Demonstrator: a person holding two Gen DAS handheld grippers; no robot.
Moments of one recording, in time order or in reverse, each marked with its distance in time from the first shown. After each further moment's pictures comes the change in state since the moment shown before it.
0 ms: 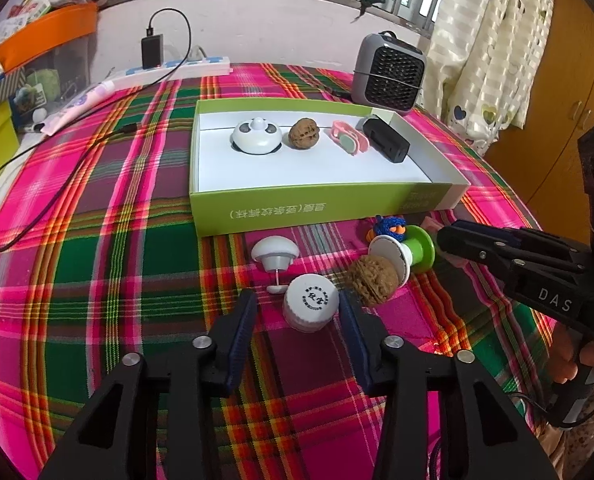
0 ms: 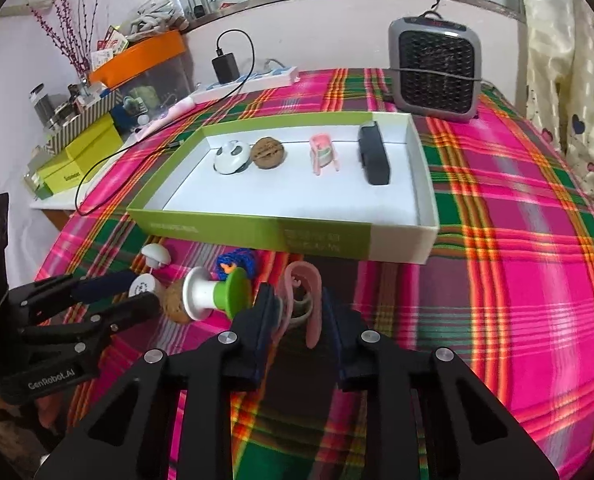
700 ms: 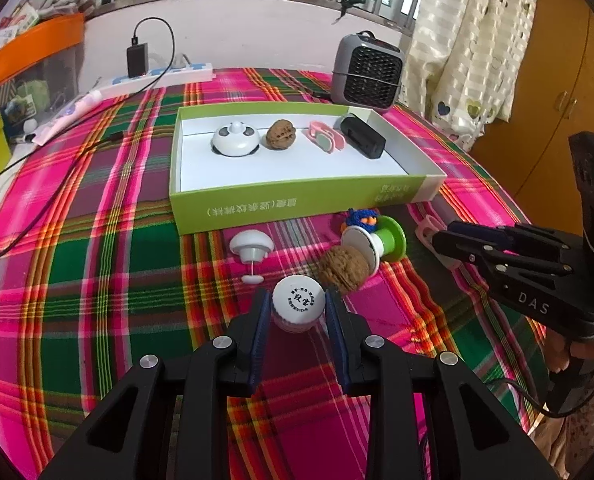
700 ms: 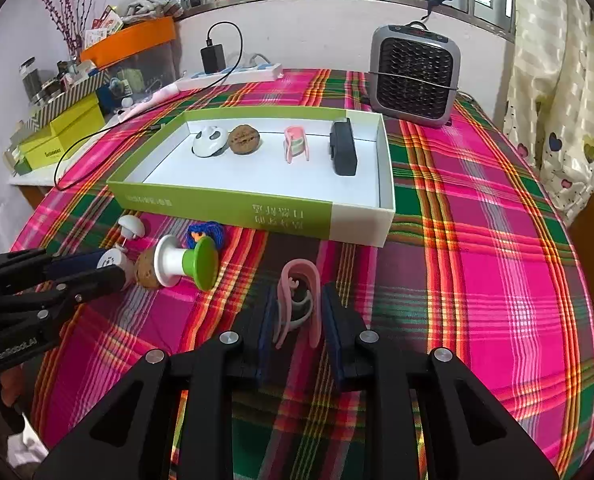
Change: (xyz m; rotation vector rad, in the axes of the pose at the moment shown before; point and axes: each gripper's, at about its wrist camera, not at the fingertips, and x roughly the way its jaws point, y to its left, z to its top) left arm -0.008 -0.011 -0.008 0.039 -0.011 -0.033; right arm -0.008 -0.002 -0.013 -0.057 0.014 -0.100
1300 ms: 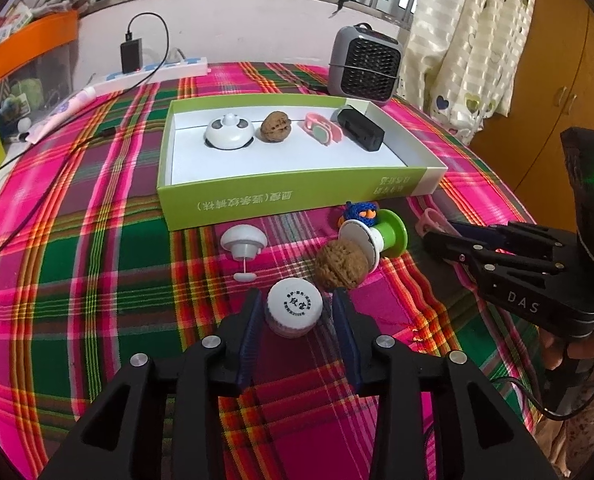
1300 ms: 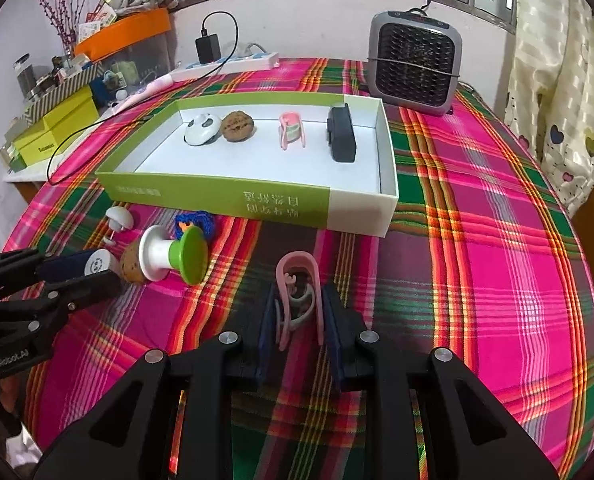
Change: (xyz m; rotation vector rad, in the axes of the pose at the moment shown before) left arm 0.008 -0.003 -0.001 0.011 0.012 0.001; right arm 0.012 -0.002 -0.001 0.007 0.030 -0.007
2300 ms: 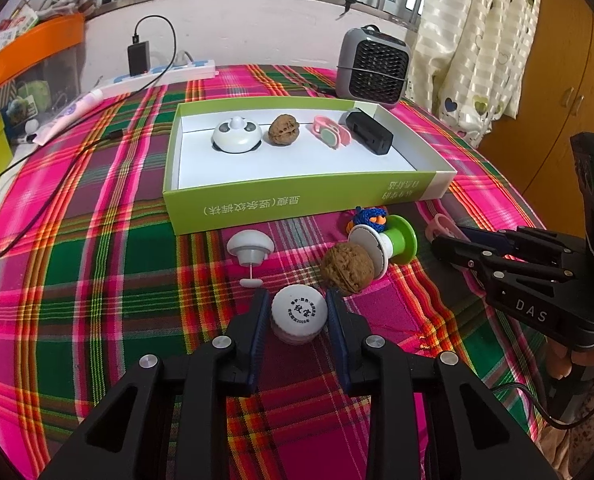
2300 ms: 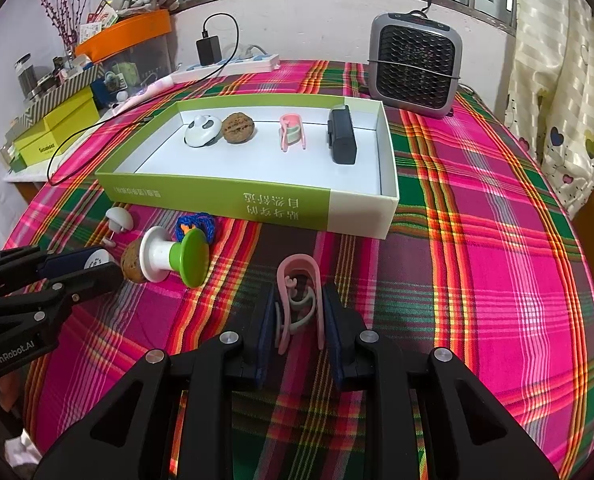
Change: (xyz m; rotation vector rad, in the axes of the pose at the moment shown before) left arm 0.002 0.000 0.002 -0.012 -0.007 0.026; right arm 0.000 -0.001 0.000 -0.001 -0.008 0.004
